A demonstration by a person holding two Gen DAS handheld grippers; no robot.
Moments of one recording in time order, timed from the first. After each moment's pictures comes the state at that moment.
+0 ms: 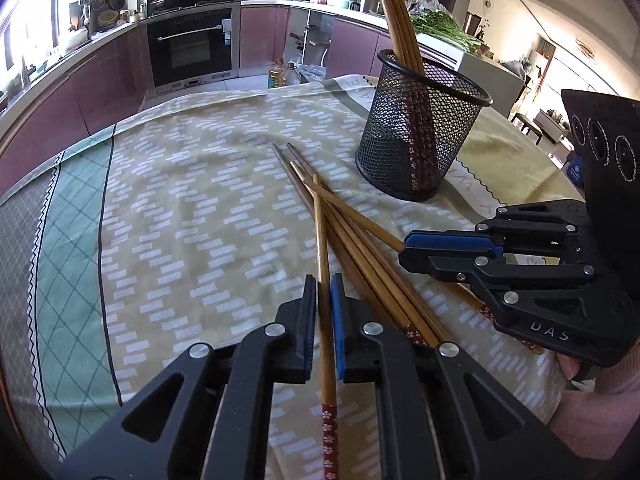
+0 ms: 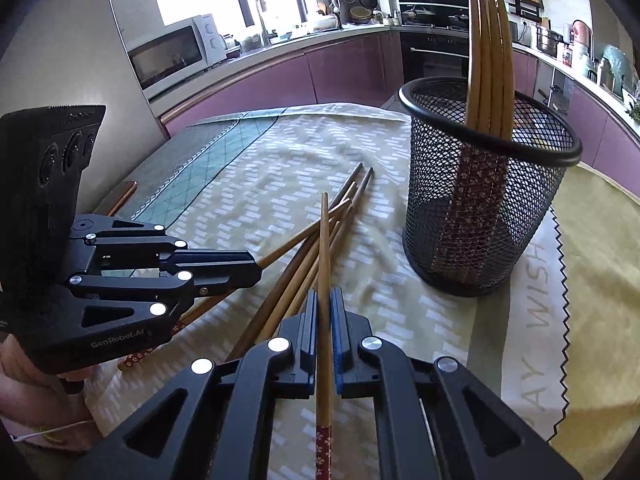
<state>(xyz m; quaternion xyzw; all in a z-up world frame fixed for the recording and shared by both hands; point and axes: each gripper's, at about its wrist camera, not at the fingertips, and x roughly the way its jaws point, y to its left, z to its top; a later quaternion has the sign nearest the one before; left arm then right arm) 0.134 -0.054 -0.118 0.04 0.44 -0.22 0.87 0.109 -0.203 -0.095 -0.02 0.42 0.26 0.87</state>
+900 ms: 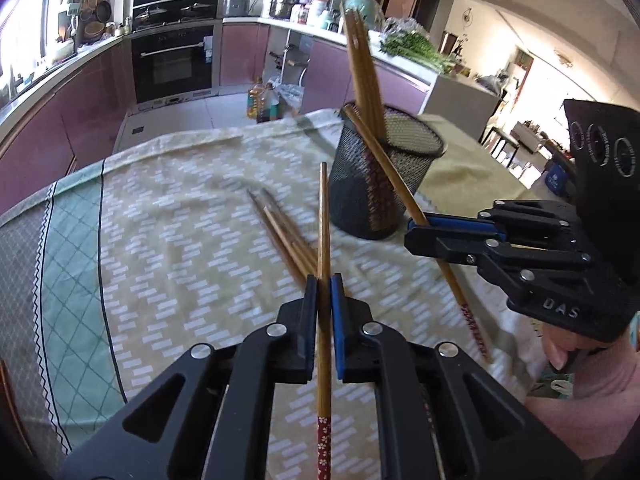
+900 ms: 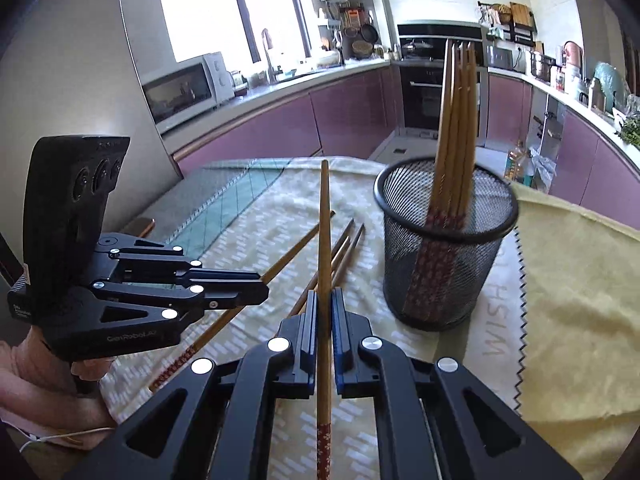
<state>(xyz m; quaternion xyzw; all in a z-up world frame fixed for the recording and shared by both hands) 0.129 -0.055 -0.076 0.02 0.40 -0.27 0.87 0.094 -0.235 -0.046 0.01 0.35 0.27 0.90</state>
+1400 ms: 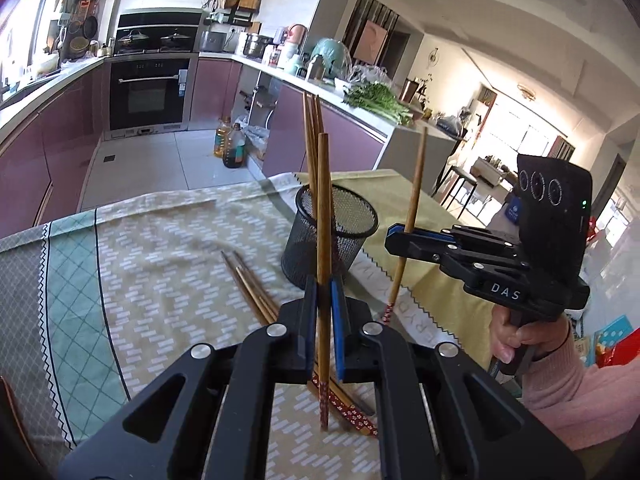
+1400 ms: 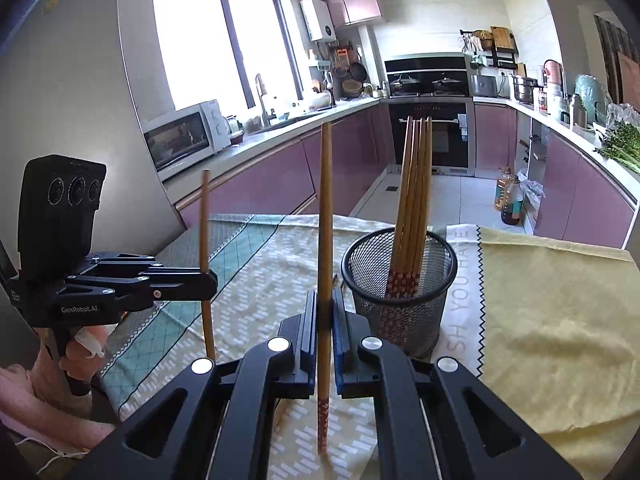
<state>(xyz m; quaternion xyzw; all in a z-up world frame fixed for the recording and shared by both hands) 0.111 -0.035 -0.012 -0.04 0.34 -0.33 0.88 0.087 -0.268 -0.007 0.04 0.29 0.27 0.92</state>
